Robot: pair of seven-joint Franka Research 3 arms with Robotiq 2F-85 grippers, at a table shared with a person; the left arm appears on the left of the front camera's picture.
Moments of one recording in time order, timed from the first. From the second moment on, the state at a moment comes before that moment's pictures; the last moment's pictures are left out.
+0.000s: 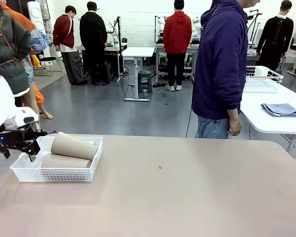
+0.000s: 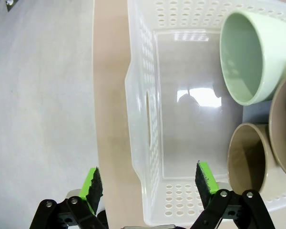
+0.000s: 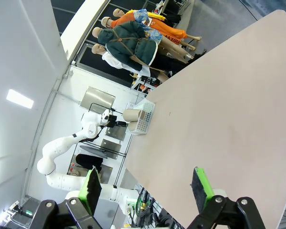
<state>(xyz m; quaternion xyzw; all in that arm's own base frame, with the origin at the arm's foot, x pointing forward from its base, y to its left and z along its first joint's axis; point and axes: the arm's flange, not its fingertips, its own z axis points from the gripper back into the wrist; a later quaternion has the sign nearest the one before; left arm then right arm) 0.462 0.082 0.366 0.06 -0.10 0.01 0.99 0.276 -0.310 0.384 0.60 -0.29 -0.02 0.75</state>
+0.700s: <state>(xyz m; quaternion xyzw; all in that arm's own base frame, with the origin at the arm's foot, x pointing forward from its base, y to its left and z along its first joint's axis) 0.357 0.052 0.522 0.08 -0.24 0.03 0.97 0.276 -0.310 0.384 0.60 -0.28 -0.02 0.75</state>
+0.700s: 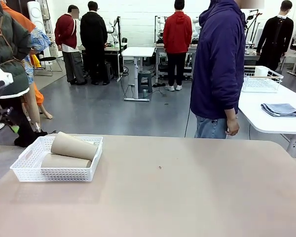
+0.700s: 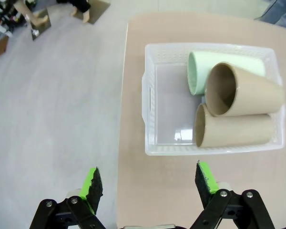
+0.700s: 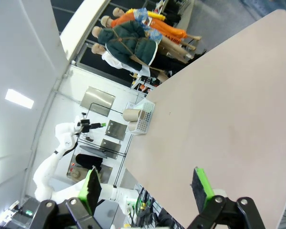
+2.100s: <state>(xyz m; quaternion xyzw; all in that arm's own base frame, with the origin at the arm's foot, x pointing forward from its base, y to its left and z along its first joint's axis) 0.319 0.137 0.590 -0.25 -0.10 0.02 0.96 0.276 -0.310 0.384 0.60 -0.29 -0.02 0.75</state>
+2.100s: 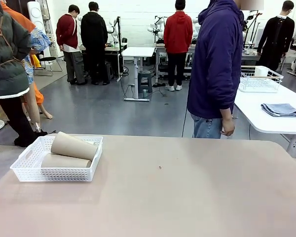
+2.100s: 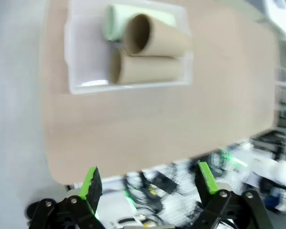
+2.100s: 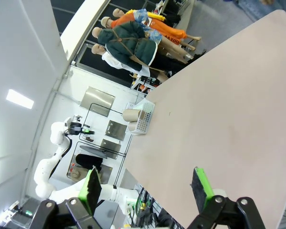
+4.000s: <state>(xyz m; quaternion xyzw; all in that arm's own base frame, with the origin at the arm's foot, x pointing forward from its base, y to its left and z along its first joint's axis) 0.349 0.361 0.529 -0.59 -0.13 0.02 0.80 0.276 -0.310 0.384 0.60 -0.29 -0.02 0.75</state>
